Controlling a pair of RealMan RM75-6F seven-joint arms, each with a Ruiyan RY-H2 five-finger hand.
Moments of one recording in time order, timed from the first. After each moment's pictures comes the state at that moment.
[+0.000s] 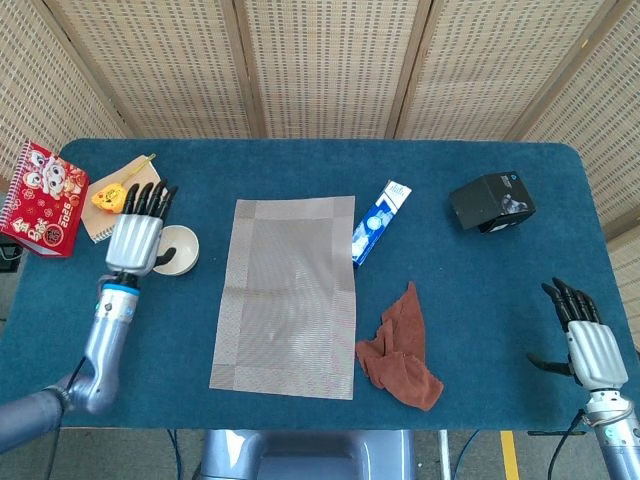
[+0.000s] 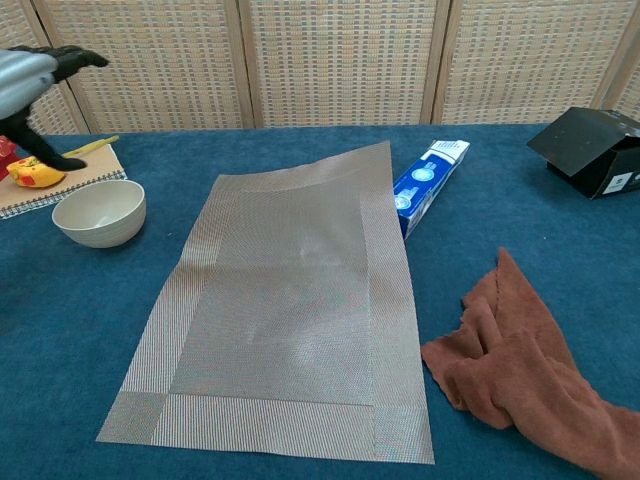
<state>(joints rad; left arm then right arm) -0.61 -1.48 -0.22 -1.34 1.17 1.22 0.42 0.14 -1.19 0.06 -1.43 -1.47 1.36 0.27</state>
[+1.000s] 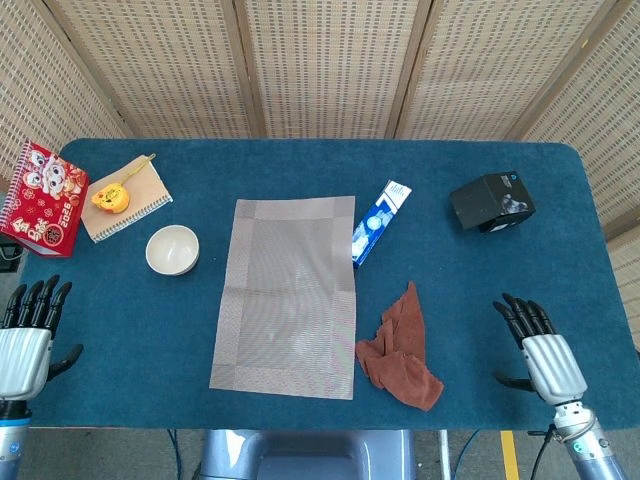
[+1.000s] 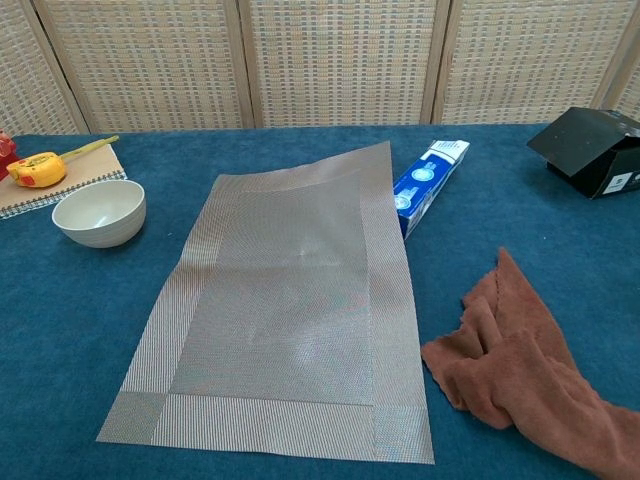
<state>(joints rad) -0.13 -1.30 0.07 -1.46 1.51 1.68 0.20 0.15 -1.23 -0.01 -1.49 -1.63 1.39 0.16</state>
